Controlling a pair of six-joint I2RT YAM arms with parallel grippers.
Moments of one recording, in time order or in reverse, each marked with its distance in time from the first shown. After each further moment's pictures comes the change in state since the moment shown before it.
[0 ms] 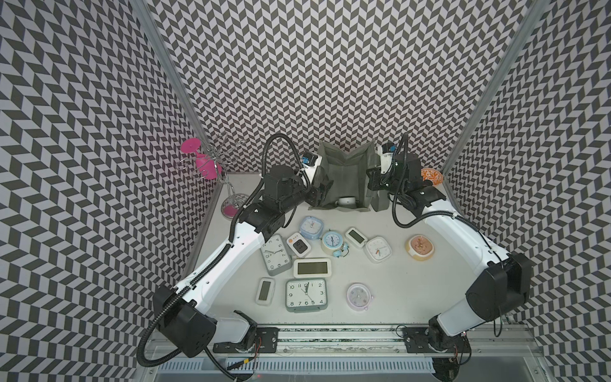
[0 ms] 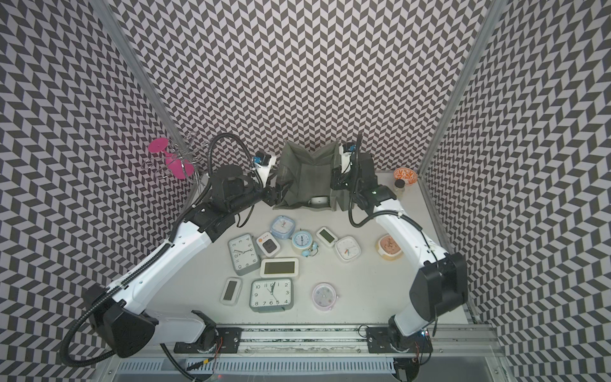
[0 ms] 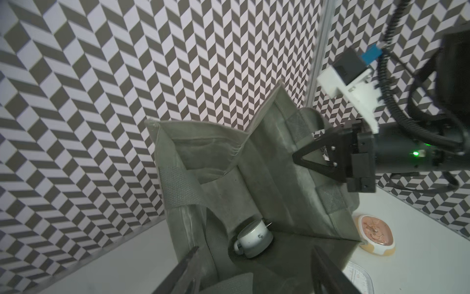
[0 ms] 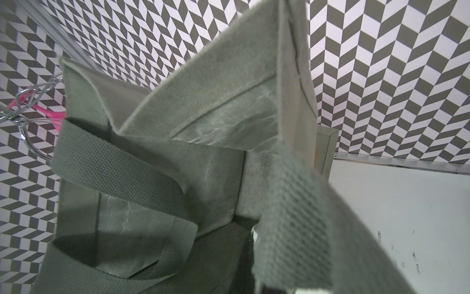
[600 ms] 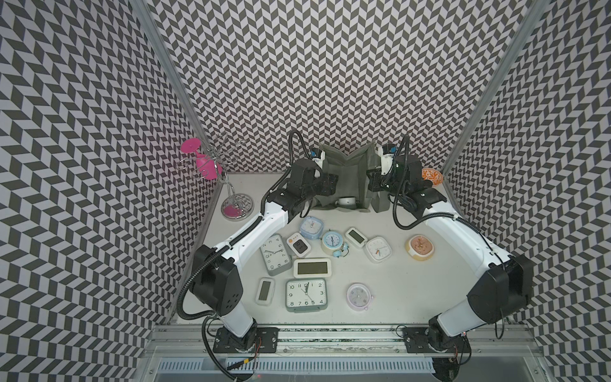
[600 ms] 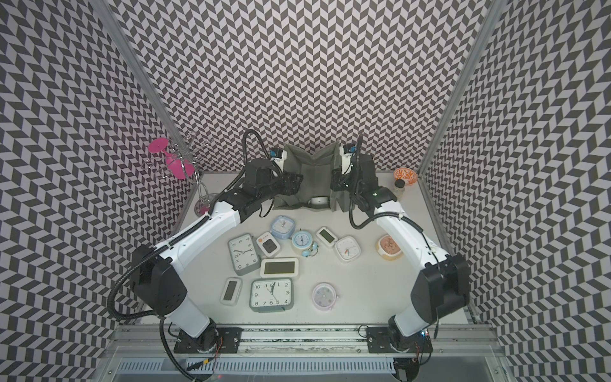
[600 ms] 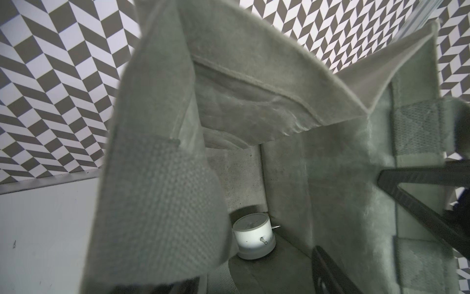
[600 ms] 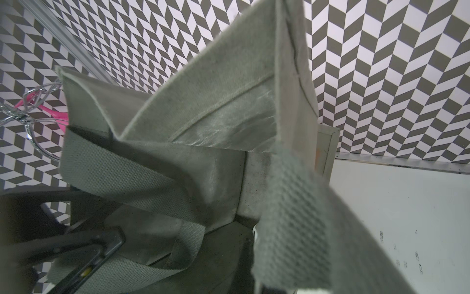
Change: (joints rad) left arm -0.012 0.290 0.163 -0.020 -0.155 -0.285; right arm 0.000 -0.008 -0.014 0.014 -0.019 0.004
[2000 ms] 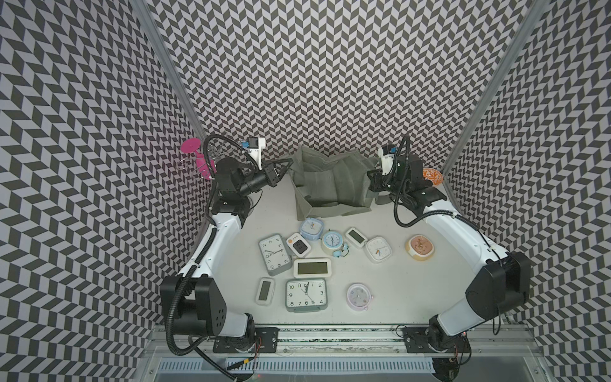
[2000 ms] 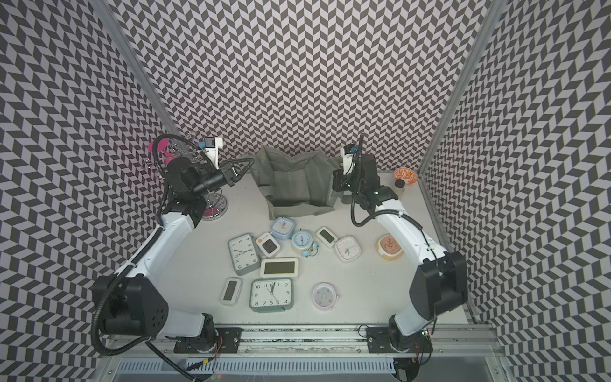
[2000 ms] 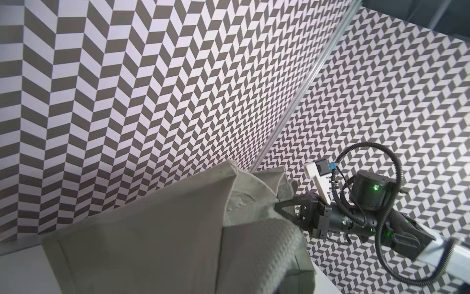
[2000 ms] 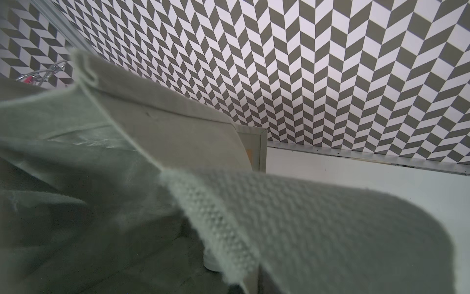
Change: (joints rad) left arm 0.527 -0.206 -0.290 0.613 0.954 -0.371; right arm -0.036 0.026 0.008 -0.004 -0.045 -0.041
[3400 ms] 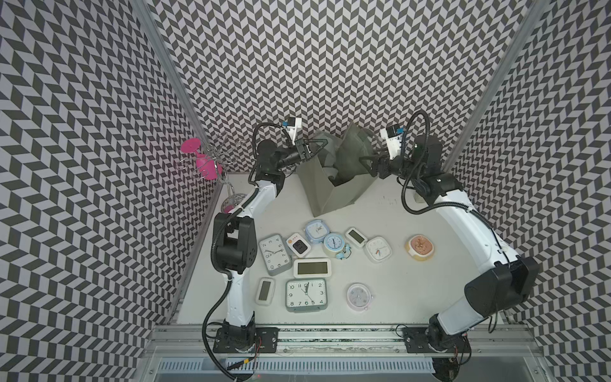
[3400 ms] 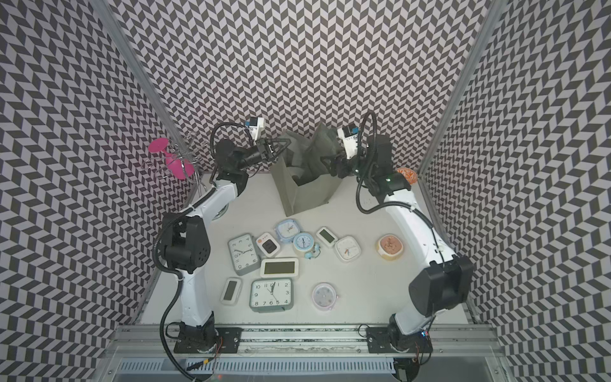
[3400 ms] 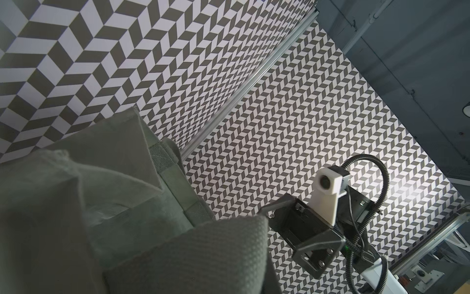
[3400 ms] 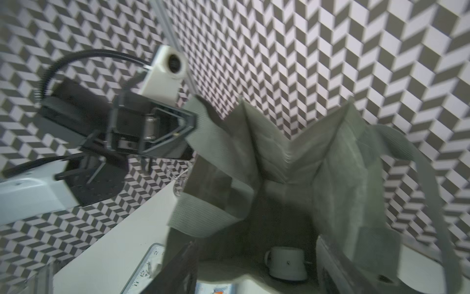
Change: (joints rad) left arm -0.201 0.588 0.557 0.357 0.060 -0.556; right arm -0.019 0.026 0.235 -0.045 -0.362 -0.172
